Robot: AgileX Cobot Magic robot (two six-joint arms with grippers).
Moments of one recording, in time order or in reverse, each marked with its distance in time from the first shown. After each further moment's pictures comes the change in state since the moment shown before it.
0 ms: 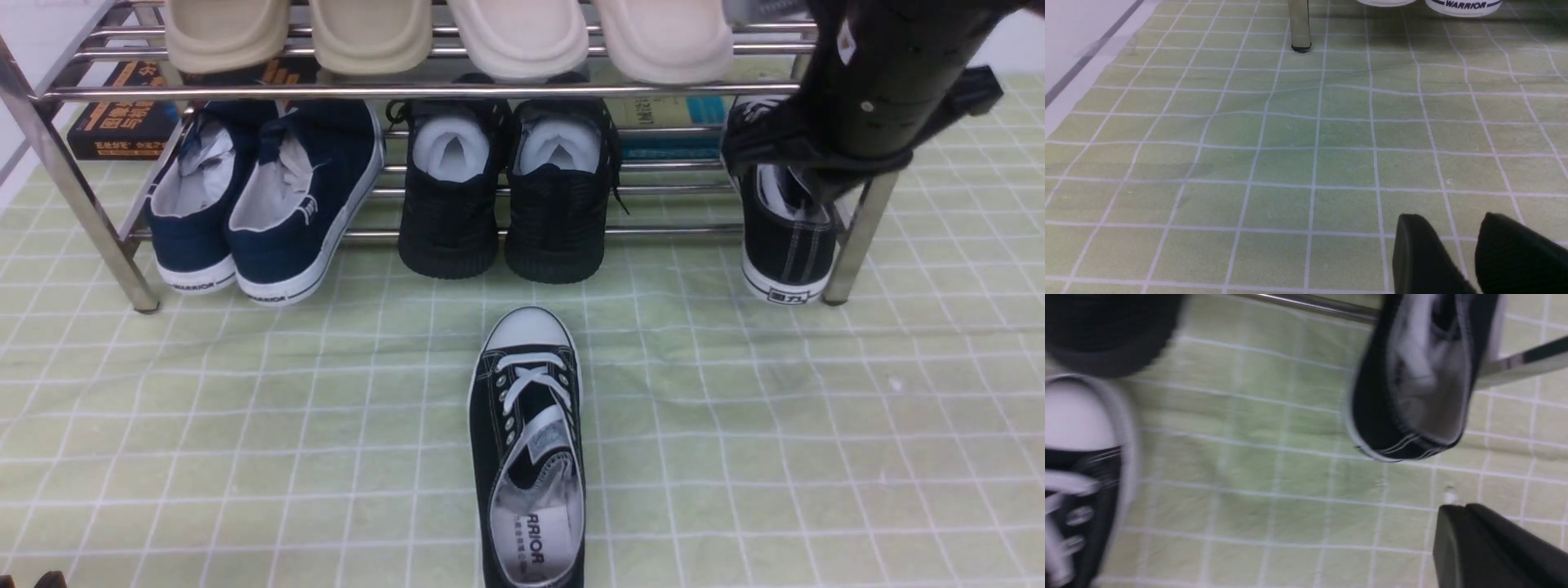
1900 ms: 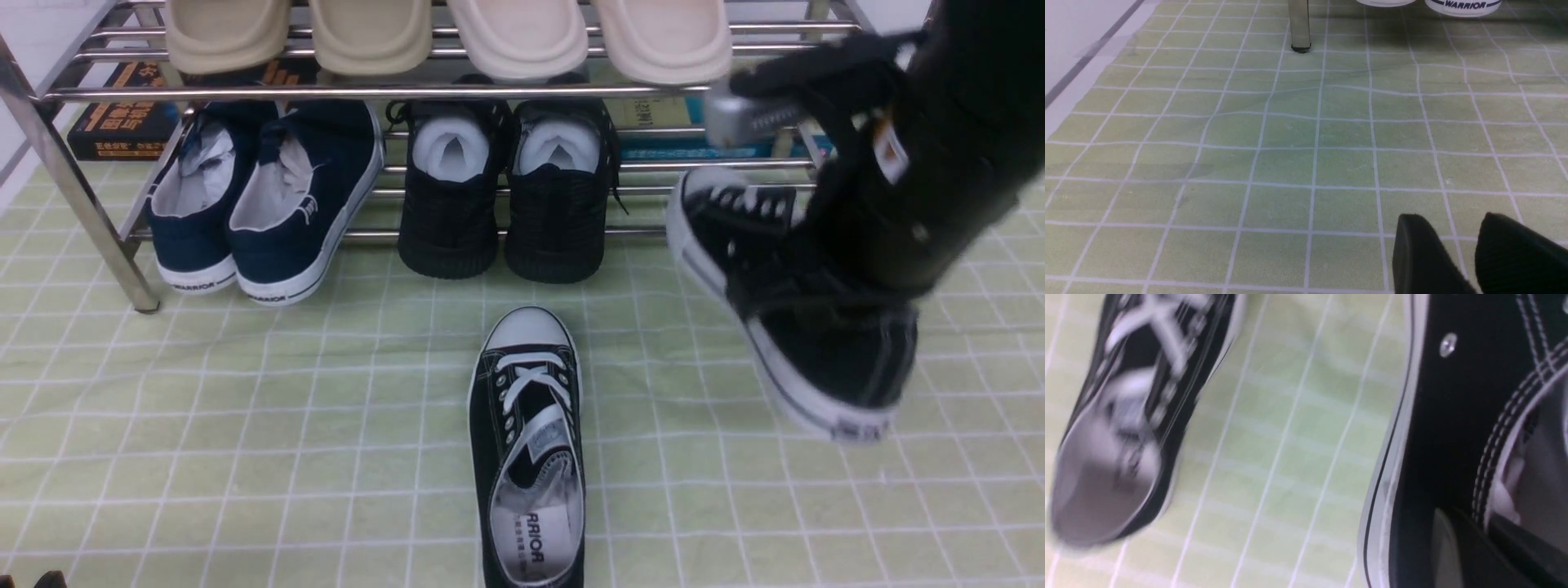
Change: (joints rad) right arm 0.182 -0.273 0.302 0.160 0.007 -0.056; left arm 0.000 0.000 0.000 0.000 0.000 0.000
